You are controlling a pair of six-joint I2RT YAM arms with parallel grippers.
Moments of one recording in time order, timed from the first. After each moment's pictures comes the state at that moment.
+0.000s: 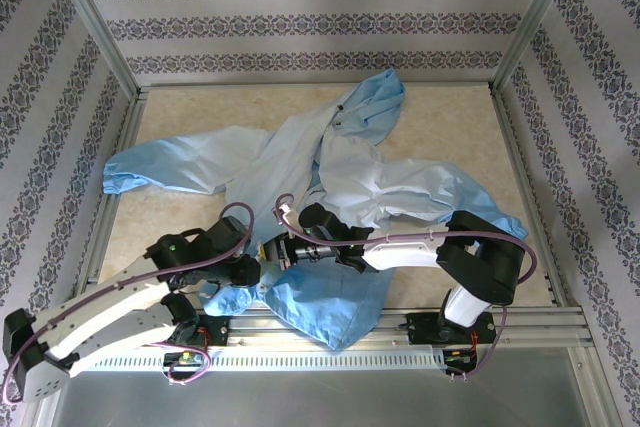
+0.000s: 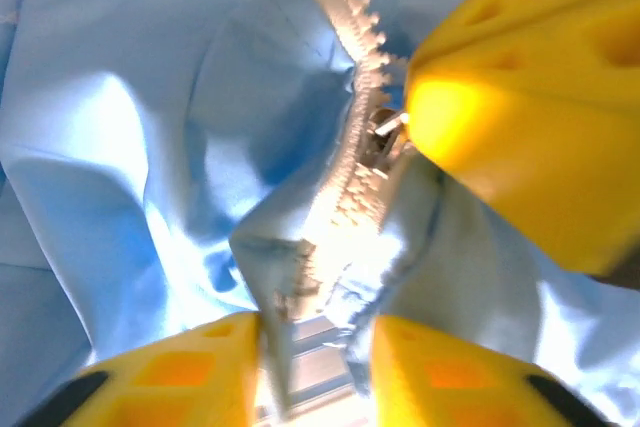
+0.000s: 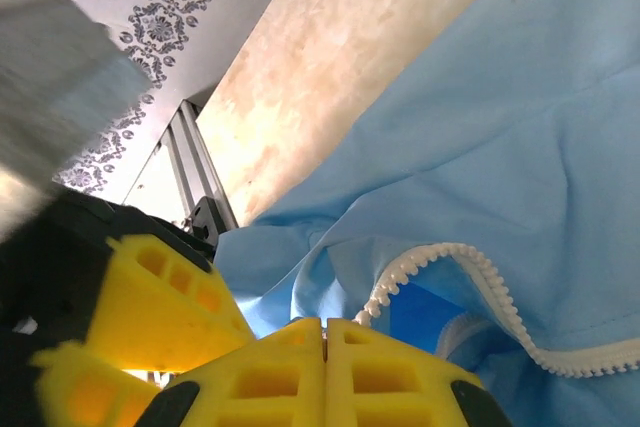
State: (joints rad) left arm -0.83 0.77 0.65 -0.99 0.11 -0.80; right arm 1.08 1.64 0.76 0.42 -0.34 0.73
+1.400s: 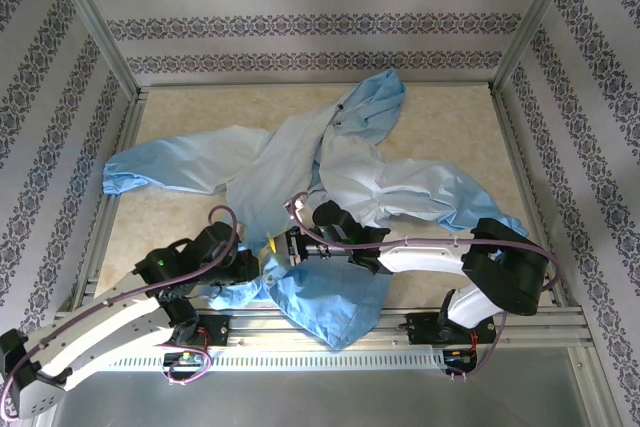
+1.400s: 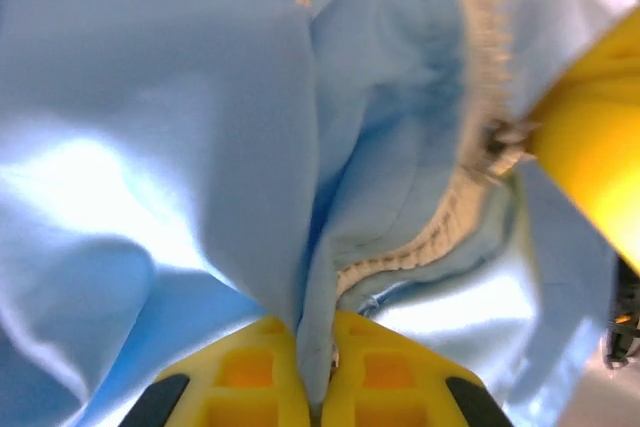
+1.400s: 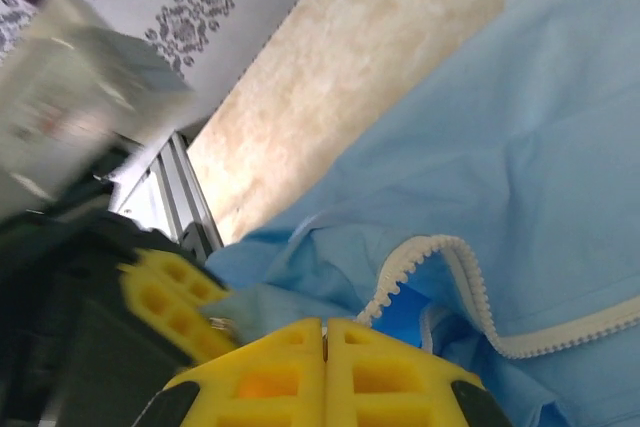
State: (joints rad) left arm -0.80 0.65 0.58 -0.85 0.11 -0.93; right arm 1.05 1.50 0.70 0.39 -0.28 0.67
